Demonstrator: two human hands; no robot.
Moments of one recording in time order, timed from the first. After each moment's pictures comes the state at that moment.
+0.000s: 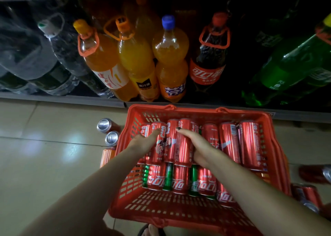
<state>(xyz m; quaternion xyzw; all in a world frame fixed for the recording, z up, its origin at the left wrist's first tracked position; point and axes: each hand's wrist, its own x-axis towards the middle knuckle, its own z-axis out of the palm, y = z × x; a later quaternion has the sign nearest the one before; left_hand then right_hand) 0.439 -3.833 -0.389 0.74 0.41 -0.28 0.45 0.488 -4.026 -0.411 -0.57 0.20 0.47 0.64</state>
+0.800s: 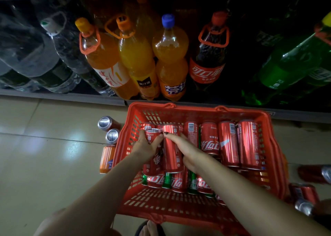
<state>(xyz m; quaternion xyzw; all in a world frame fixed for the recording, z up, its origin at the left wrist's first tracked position) 0.420 -3.851 -0.399 0.77 0.39 -0.26 0.44 0.465 -4.000 -0.431 -0.60 0.16 0.47 0.63</state>
